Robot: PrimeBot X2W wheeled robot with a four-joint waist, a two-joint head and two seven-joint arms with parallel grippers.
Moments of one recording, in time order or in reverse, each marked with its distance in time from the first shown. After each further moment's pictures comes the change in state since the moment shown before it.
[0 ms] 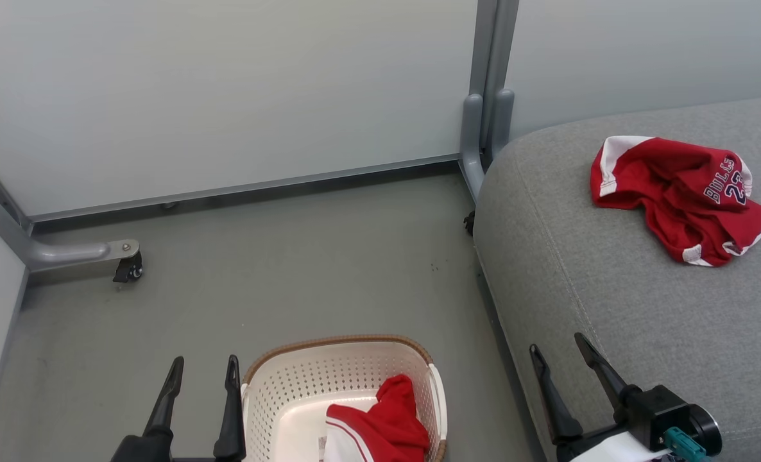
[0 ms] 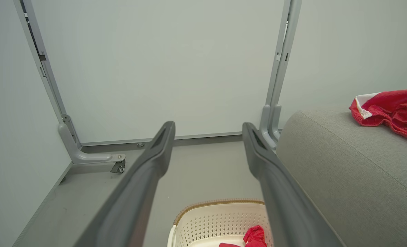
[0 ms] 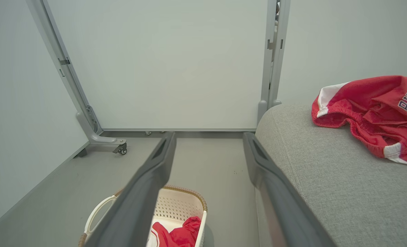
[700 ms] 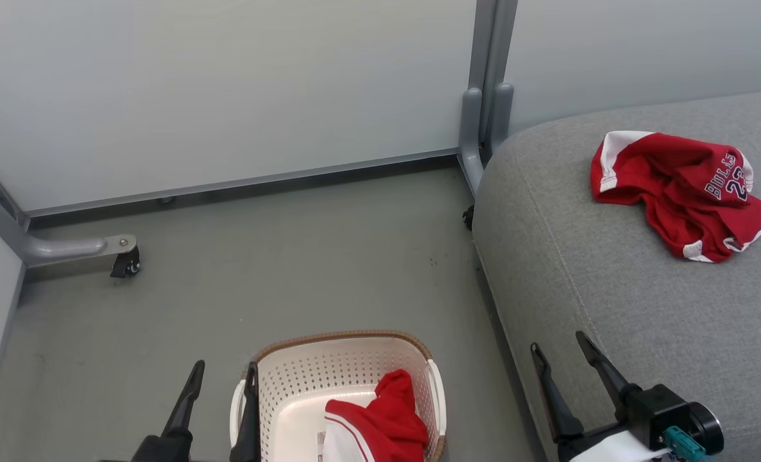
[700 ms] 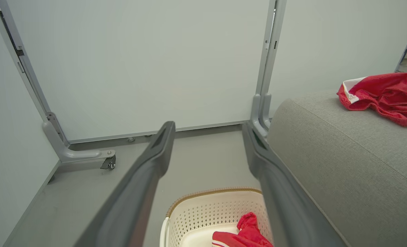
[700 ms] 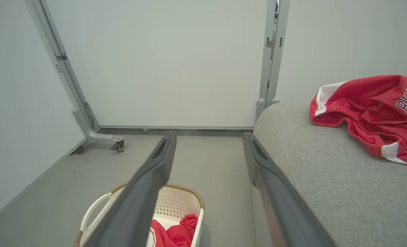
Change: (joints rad) left arm -0.002 0.000 -0.027 0.026 0.026 -0.028 0.000; right arm -0.002 0.001 -0.004 0.001 -0.018 0.000 0.000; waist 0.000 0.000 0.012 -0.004
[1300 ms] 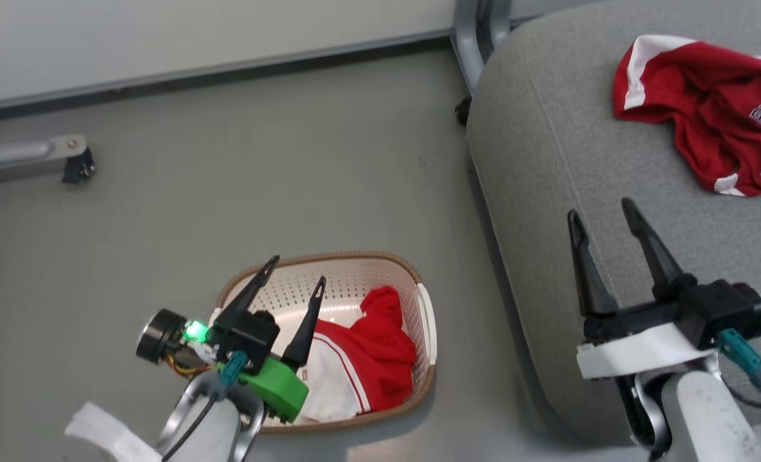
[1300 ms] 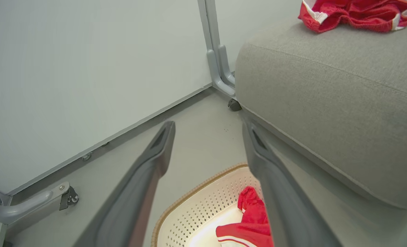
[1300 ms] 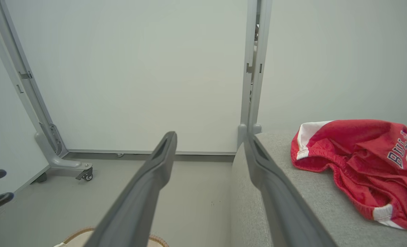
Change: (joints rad) left arm -0.419 0.067 -0.221 0.307 0.151 -0.052 0.000; right arm -0.224 -0.011 -0.090 -0.104 -0.013 0.000 0.000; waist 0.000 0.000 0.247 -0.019
